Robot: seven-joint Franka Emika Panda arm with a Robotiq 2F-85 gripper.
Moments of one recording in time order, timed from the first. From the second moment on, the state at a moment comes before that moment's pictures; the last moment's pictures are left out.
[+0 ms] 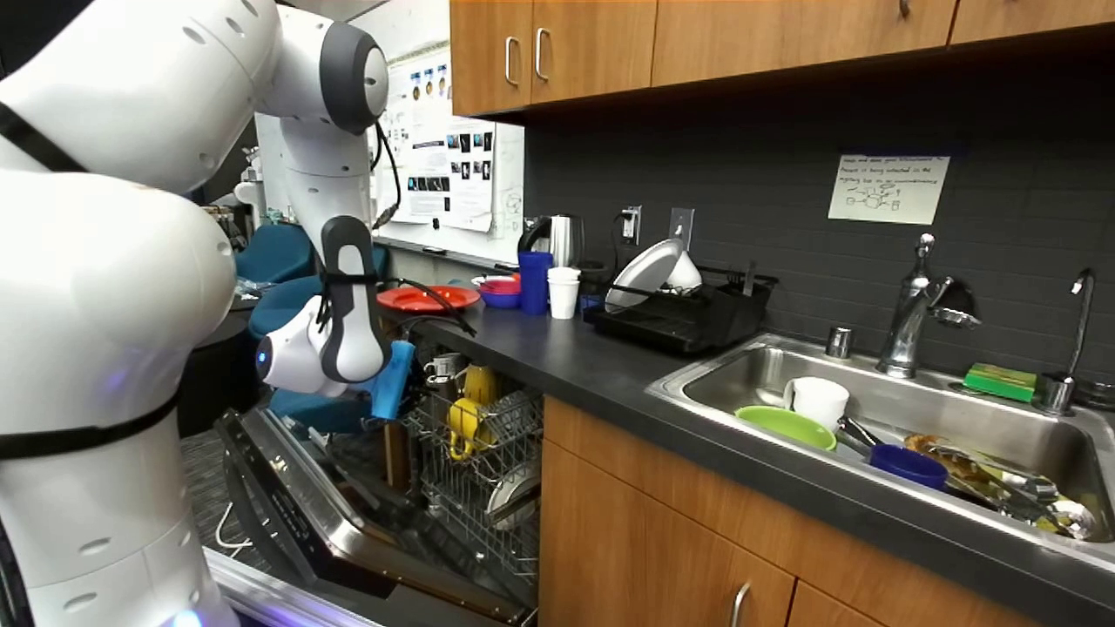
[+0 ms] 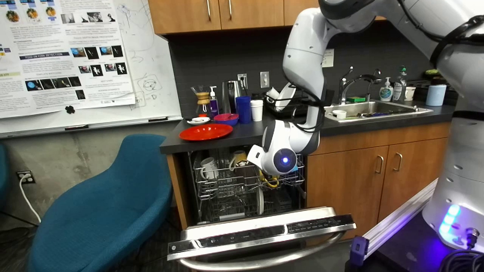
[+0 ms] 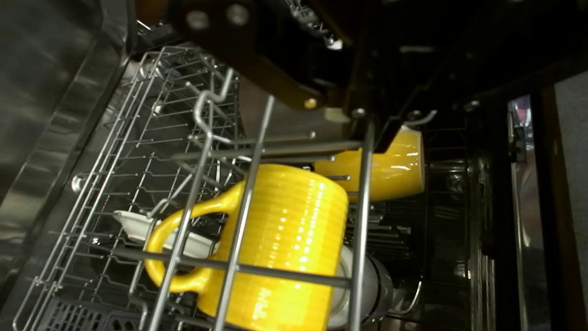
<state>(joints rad) 0.16 0.73 0.25 -2.15 -2.31 2.13 1.09</state>
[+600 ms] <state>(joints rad) 0.16 0.69 0.26 -2.20 -2.27 2.15 1.08</state>
